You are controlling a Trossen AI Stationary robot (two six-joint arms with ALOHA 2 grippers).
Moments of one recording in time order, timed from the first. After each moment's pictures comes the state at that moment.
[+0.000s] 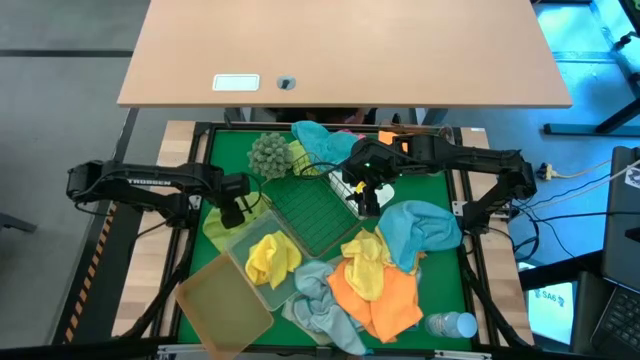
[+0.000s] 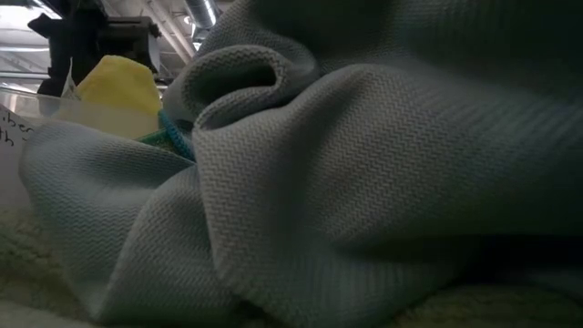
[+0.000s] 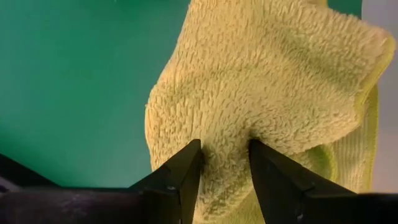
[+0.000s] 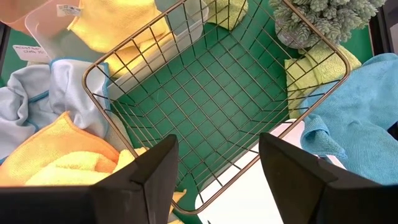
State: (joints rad) left arm 0.20 1.05 0.59 -0.97 -0.11 -0.35; right arm -0.05 1.62 1.74 -1.08 -0.06 -0.08
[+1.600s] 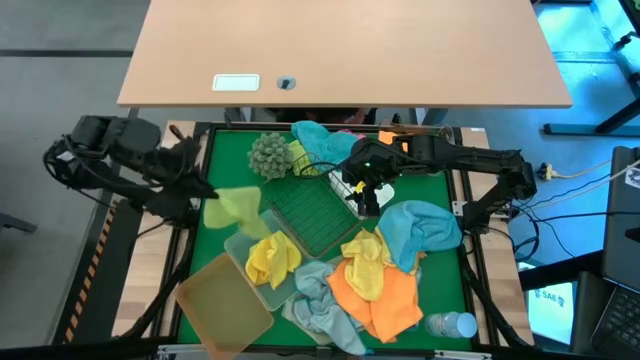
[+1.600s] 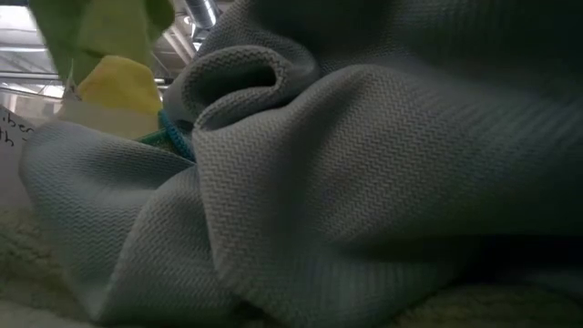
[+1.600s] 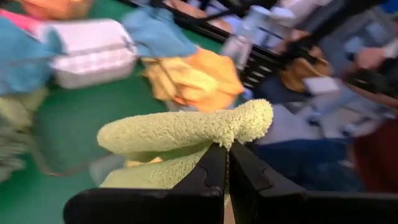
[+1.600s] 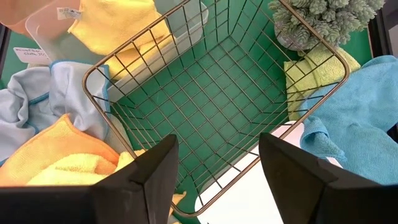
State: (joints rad) left arm -0.14 0.94 1.60 -1.22 0.12 -0.49; right arm -0.05 1.62 1.74 -1.07 -0.06 -0.08
